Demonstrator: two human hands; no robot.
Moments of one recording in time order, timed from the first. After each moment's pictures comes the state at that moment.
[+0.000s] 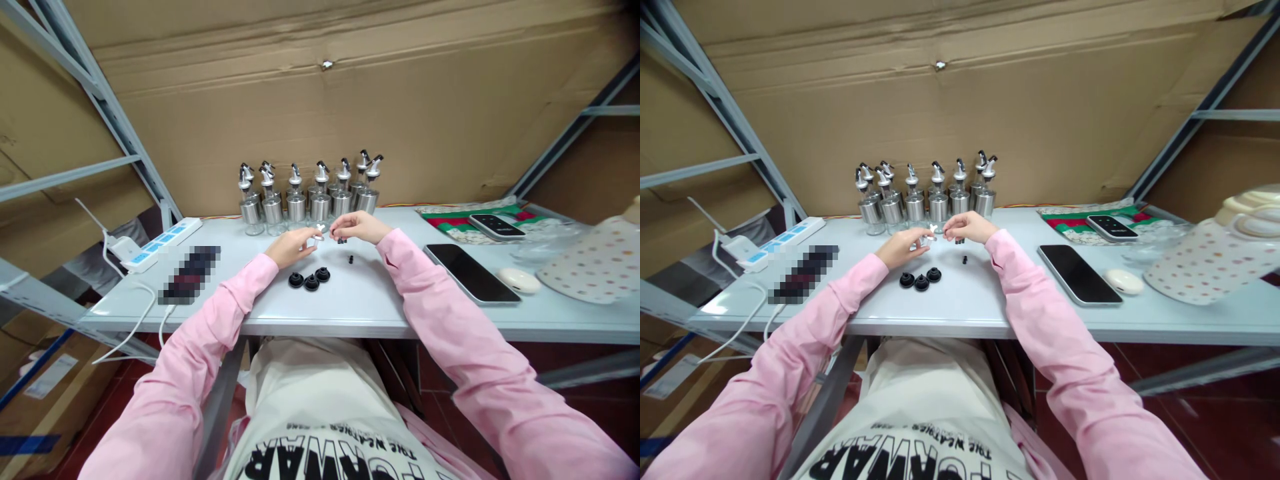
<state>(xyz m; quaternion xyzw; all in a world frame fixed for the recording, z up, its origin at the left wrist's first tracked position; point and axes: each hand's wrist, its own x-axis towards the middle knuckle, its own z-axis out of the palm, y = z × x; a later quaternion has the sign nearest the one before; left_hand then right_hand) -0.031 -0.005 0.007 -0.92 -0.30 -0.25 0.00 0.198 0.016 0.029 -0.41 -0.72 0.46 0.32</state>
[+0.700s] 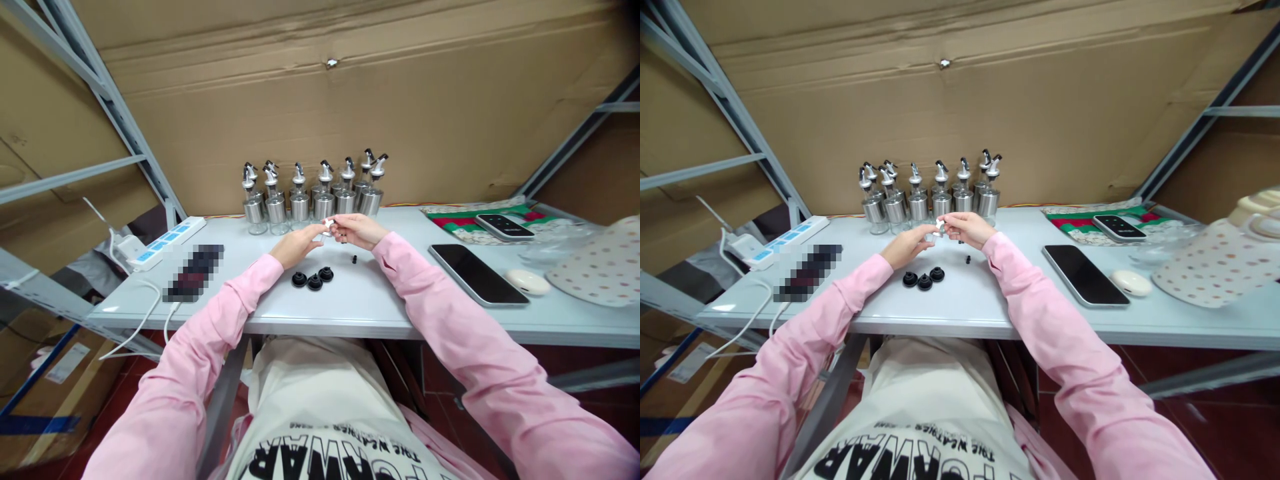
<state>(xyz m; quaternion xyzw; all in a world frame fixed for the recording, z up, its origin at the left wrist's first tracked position) -0.025 -0.011 0.009 -0.91 -0.29 -0.28 -0.03 0.178 0.012 0.019 -0.31 -0.55 0.65 0.43</state>
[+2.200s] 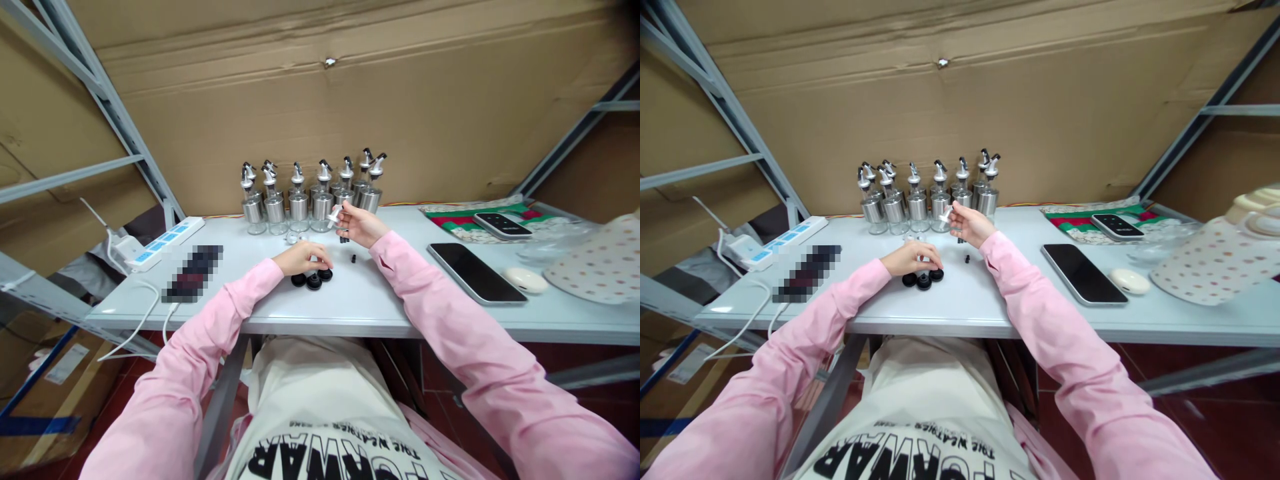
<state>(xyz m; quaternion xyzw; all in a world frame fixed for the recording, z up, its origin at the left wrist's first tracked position) -0.018 -0.023 0.012 -0.93 -0.21 -0.20 -0.24 0.179 0.015 0.025 -0.33 -0.45 0.67 0.49</state>
